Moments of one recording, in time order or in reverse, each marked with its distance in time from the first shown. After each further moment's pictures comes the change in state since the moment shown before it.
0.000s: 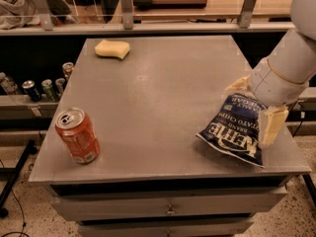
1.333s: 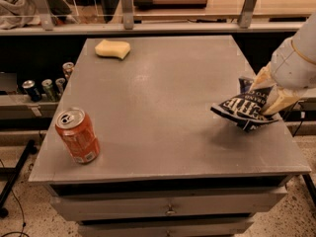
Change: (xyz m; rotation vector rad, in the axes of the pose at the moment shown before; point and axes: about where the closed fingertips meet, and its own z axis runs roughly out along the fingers) arm 0.025 -0.007 -0.043 0.068 0.066 0.091
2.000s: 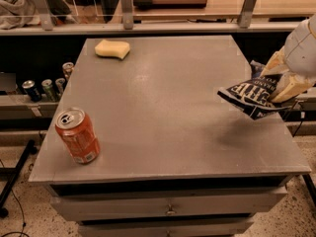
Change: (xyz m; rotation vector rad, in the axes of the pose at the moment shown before) arm 0.012 -0.011 -0.032 0.074 0.027 0.078
